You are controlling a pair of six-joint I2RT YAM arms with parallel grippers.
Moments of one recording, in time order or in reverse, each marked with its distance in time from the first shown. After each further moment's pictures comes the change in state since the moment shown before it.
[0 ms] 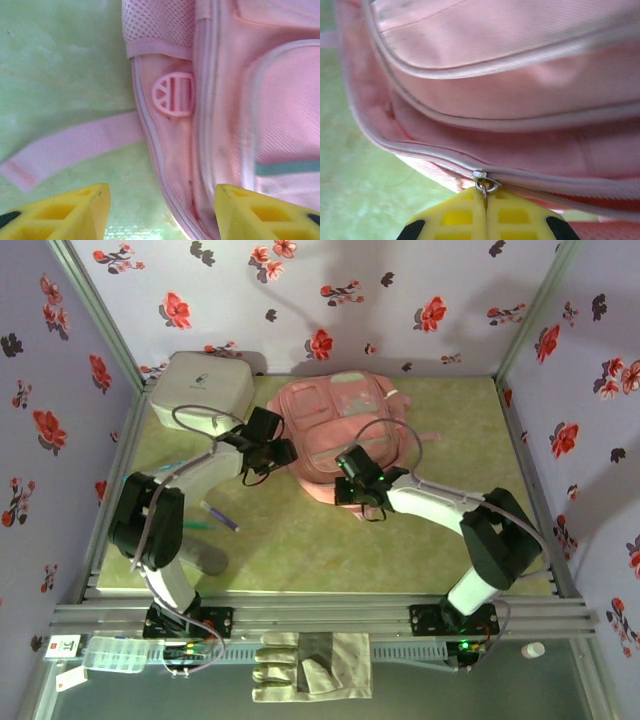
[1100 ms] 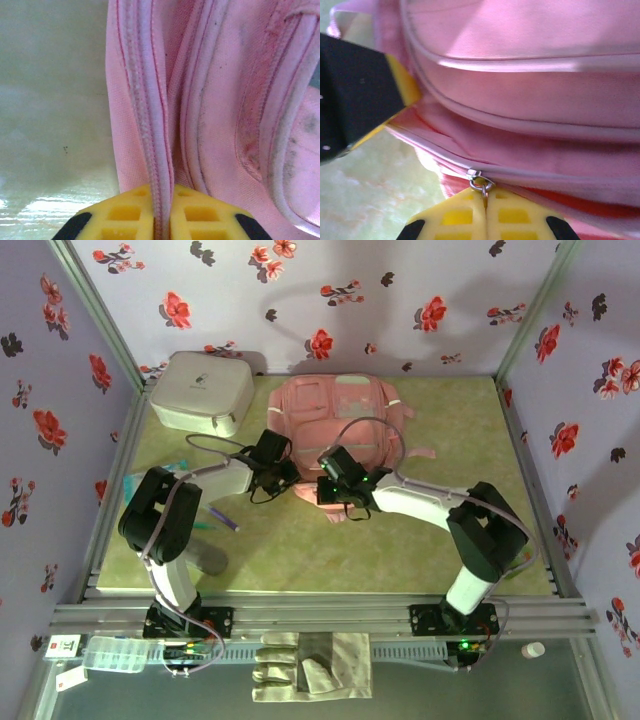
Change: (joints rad) left arm -0.045 0.084 -0.160 0.218 0.106 -0.235; right arm 0.060 0.037 0.059 0.005 0.034 0.063
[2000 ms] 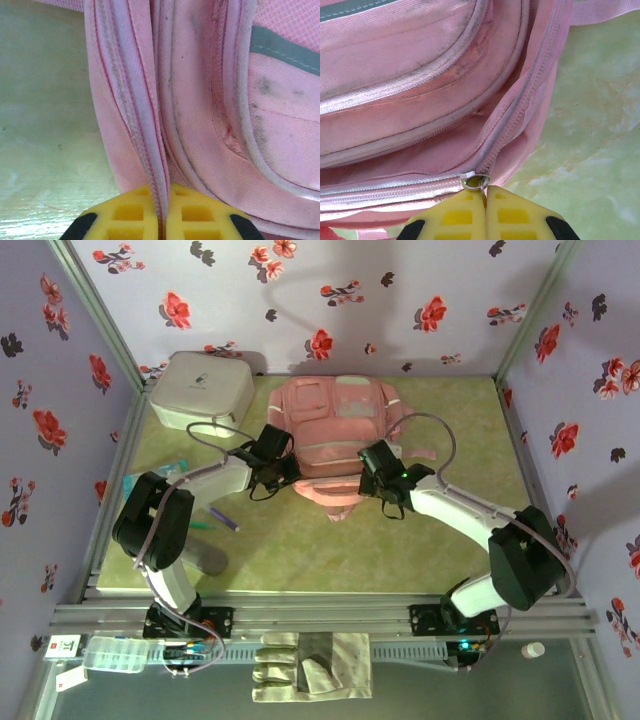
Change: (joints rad) left arm -0.018 -0.050 0.051 -0.098 -0.035 0.175; right arm -0.176 -0.209 -0.113 -0.159 0.170 0.039
